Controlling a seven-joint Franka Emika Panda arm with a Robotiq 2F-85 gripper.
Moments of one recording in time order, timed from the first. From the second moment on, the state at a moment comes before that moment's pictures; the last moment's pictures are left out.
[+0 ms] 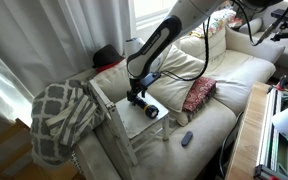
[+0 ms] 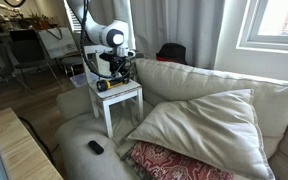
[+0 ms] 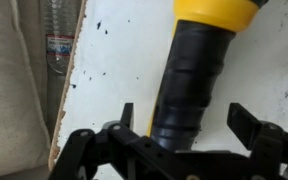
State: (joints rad) arm 0.15 0.95 0.11 -1.56 0.11 2.43 0.07
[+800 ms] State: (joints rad) arm 0.11 0.99 0.17 -1.52 0.14 2.43 0.01
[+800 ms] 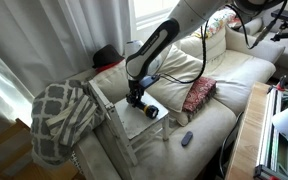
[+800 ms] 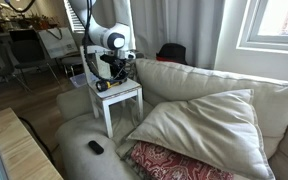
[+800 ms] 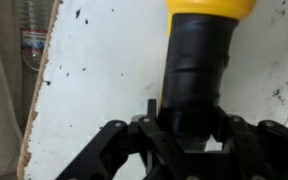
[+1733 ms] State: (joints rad) arm -0.23 0.90 0.52 -1.71 0.33 2.65 -0.70
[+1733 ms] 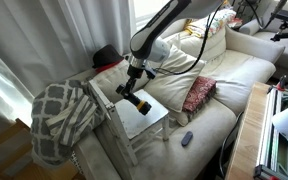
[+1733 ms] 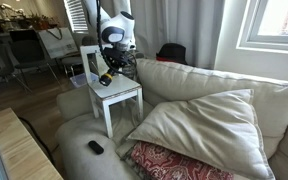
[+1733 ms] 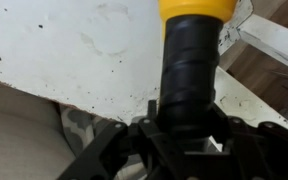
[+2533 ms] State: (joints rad) arm -0.37 1.00 0.69 -1.75 0.35 2.84 -0.94
